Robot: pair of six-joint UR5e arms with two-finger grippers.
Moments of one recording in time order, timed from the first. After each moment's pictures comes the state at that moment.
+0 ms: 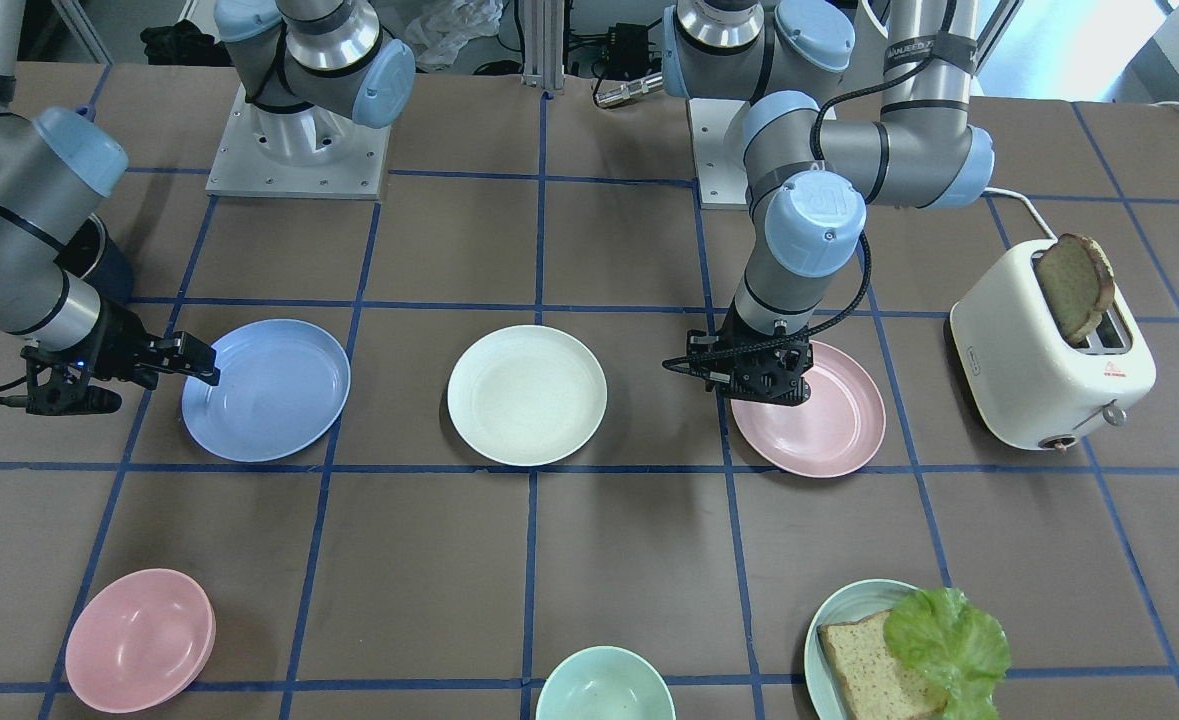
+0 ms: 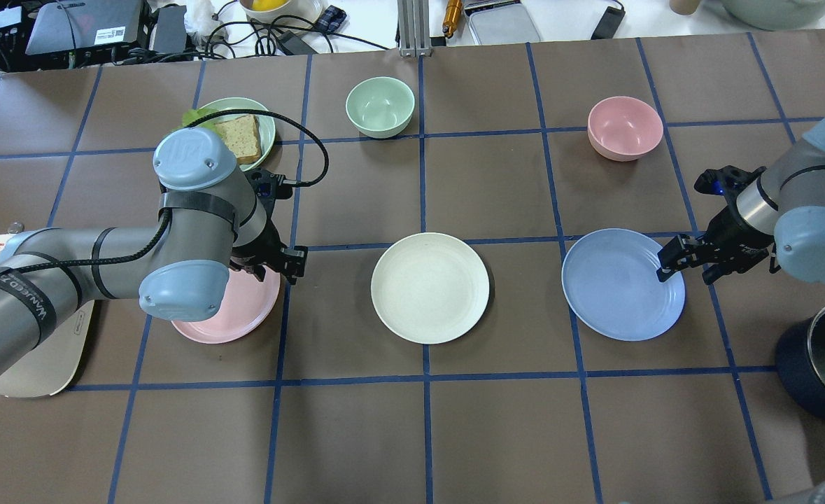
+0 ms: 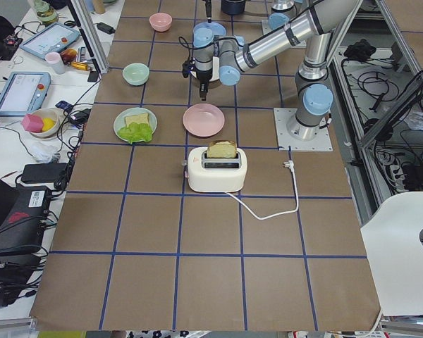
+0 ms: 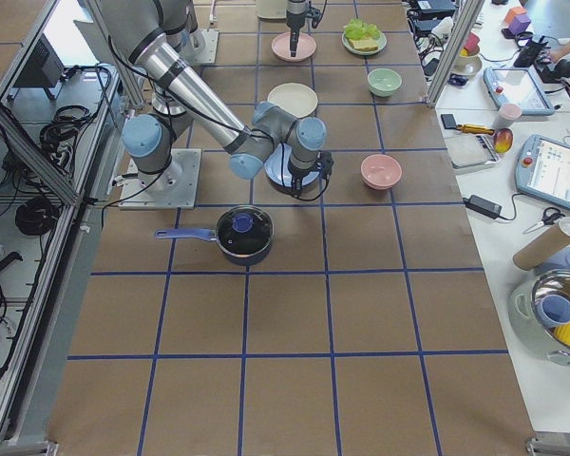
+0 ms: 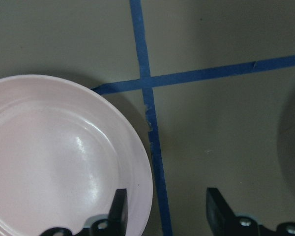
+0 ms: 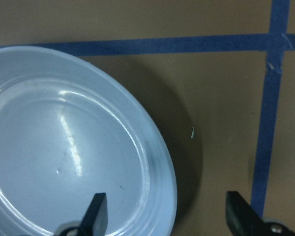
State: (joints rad) left arm -1.59 -1.76 -2.07 -0.91 1.59 0.11; right arm 1.09 -1.34 2.08 -2.11 -1.45 -0.48
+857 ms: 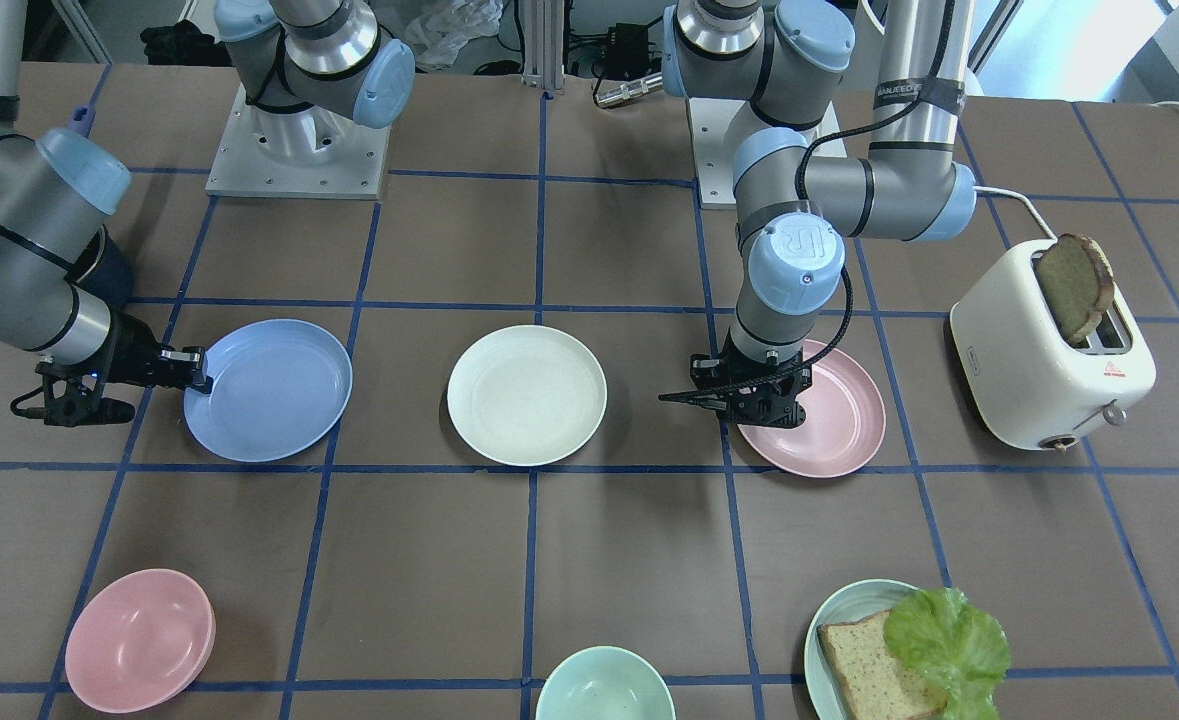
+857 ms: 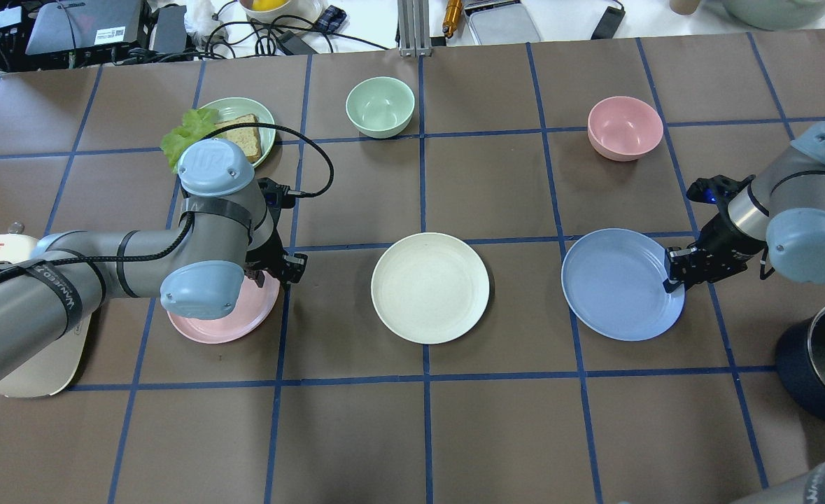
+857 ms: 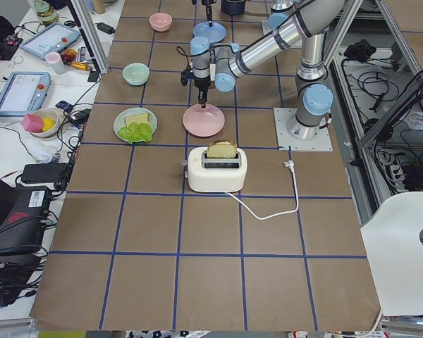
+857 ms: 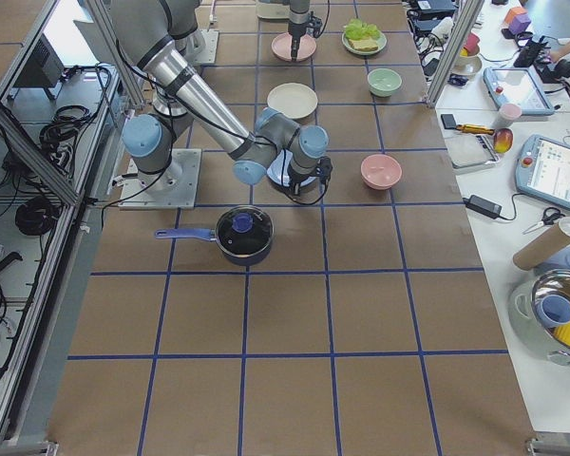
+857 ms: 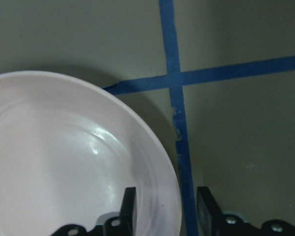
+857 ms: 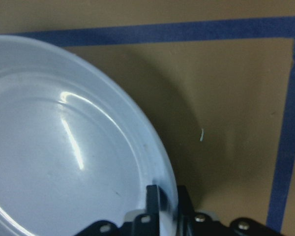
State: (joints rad) left arm -1.60 -1.84 -2.07 -0.86 1.66 0.10; right arm 1.10 -1.30 2.08 -2.10 -1.44 -0.48
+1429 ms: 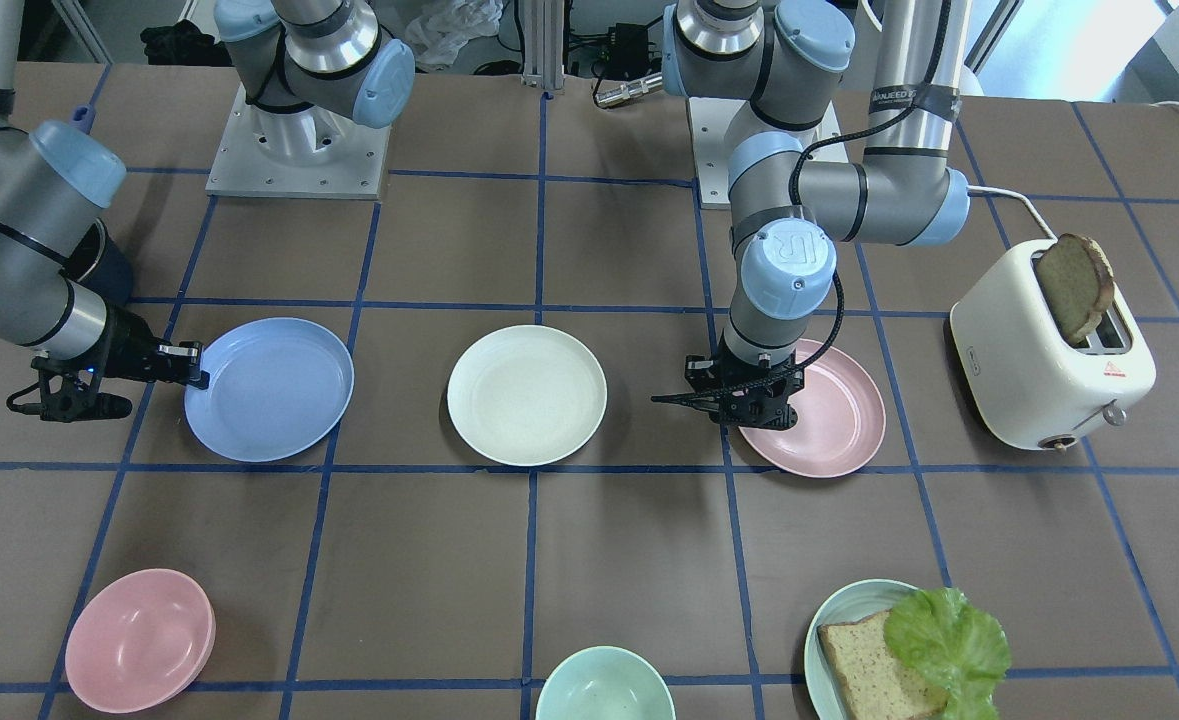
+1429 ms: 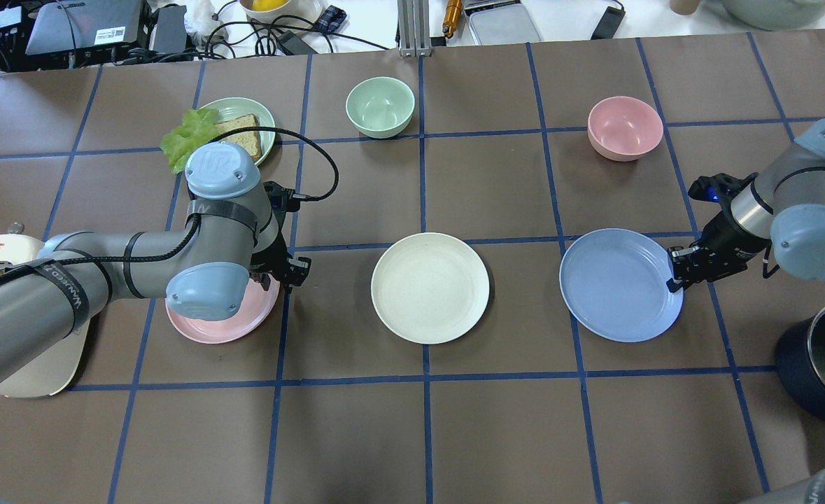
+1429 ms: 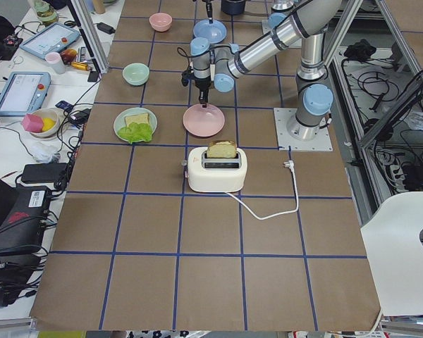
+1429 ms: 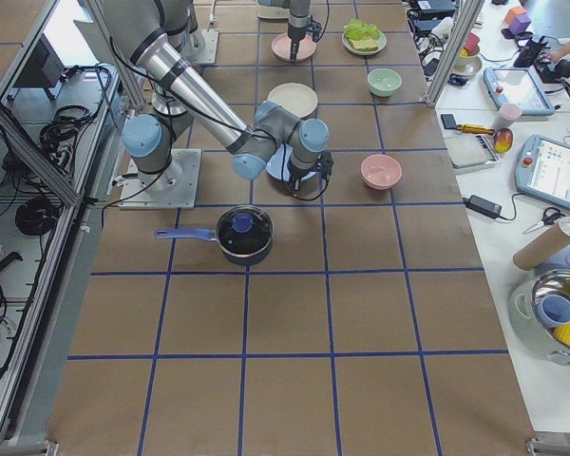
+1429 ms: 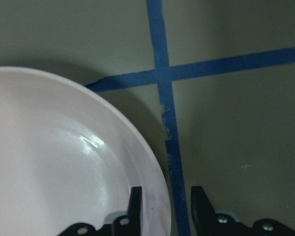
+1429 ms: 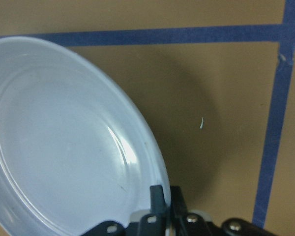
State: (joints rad) left arm -1.62 -1.86 -2.07 -0.86 1.66 0.10; right arm 1.09 -1.36 2.04 -2.02 -1.44 -0.50
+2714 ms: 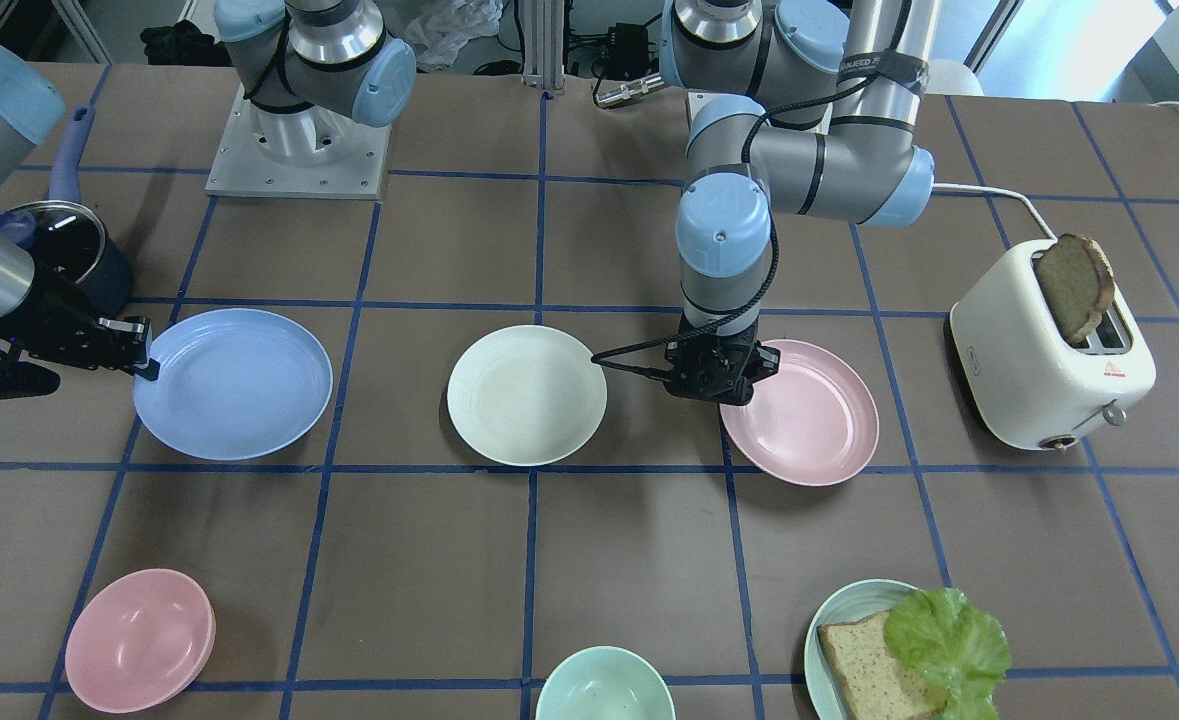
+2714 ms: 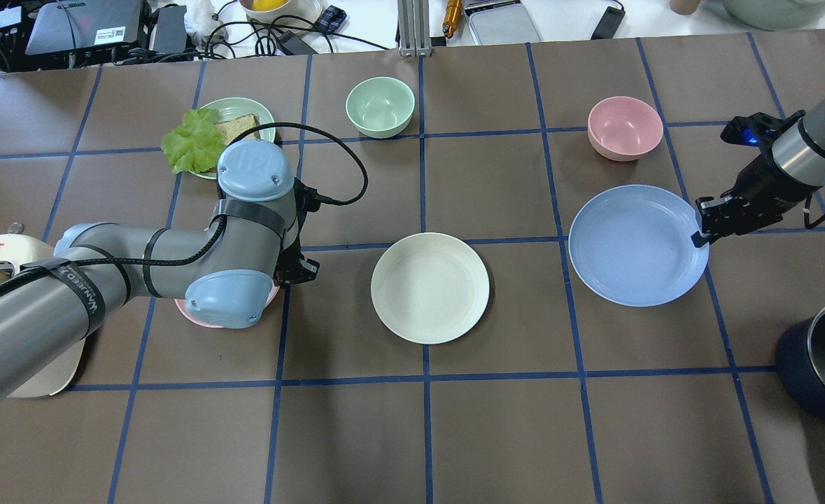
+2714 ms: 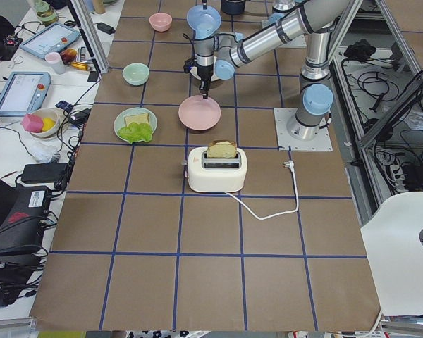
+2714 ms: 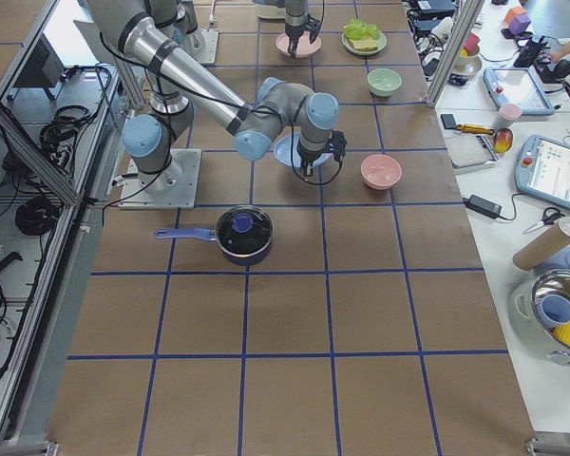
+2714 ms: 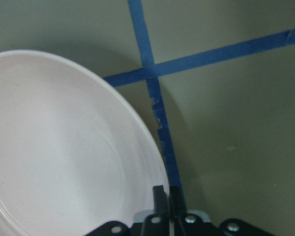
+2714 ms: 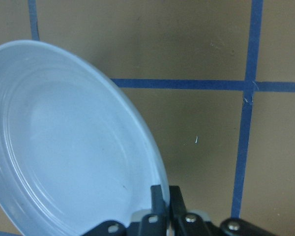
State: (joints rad) left arm -1.75 -1.81 -2.03 -0.91 1.81 0.10; right arm 1.11 -1.43 1.92 -1.90 -1.41 -0.50
